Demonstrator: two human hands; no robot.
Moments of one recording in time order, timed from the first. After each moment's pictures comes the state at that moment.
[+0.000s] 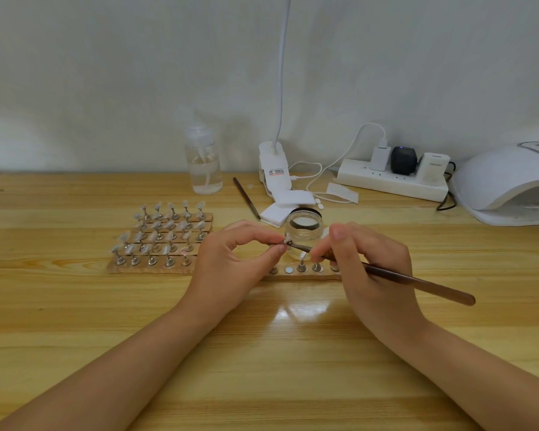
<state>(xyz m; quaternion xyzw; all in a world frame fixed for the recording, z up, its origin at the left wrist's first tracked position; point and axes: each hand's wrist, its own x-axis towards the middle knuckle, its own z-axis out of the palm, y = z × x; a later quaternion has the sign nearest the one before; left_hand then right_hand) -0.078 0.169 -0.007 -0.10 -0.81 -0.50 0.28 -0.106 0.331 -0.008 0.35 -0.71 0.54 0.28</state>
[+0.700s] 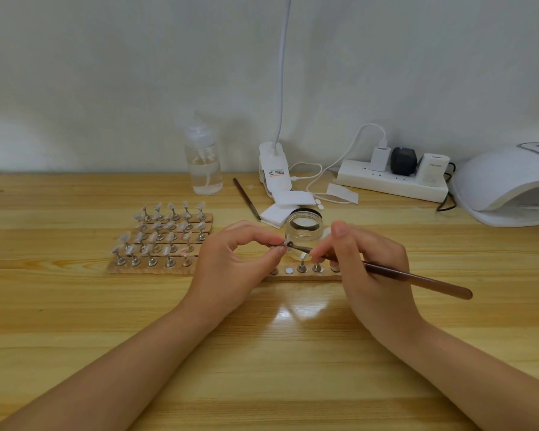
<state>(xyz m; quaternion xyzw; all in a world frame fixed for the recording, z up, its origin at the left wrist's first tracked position) -0.076 0.172 -0.004 -0.09 -0.80 -0.52 0.27 -0.105 0.329 -0.009 0.32 -0.72 0.57 0.25</state>
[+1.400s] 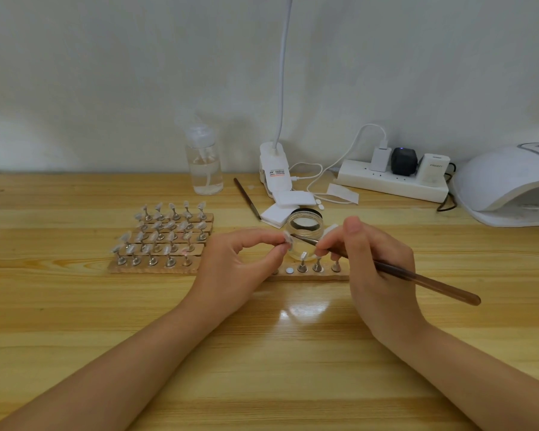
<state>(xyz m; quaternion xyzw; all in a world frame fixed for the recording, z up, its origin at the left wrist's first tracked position) -0.075 0.173 -0.005 -0.09 -0.81 -0.53 0.25 -0.105 0.329 -0.009 0.29 -0.69 0.62 0.22</state>
